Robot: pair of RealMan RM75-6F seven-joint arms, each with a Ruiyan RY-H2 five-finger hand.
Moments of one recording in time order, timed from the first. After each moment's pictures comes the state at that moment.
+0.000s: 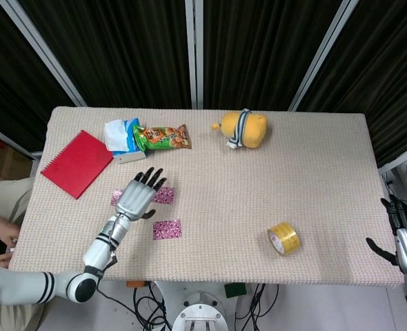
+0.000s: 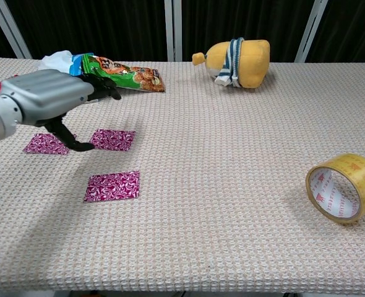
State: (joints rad) left arm -0.78 -1.56 -0.02 -1.61 0.98 1.12 0.74; right arm 0.02 -1.15 0.04 -1.45 -1.51 1.50 0.19
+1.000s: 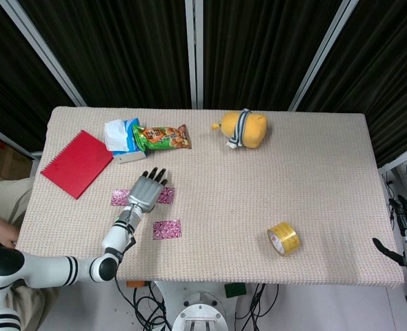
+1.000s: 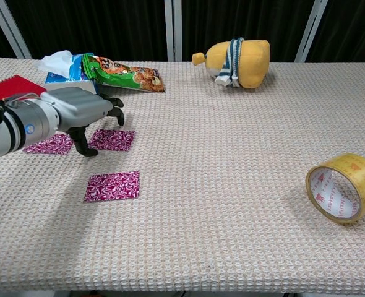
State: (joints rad) left arm -0.91 -1.65 -0.08 -1.48 0.66 0.98 0.90; right arm 0.01 -1.15 0.04 -1.40 -1.51 1.49 0.25
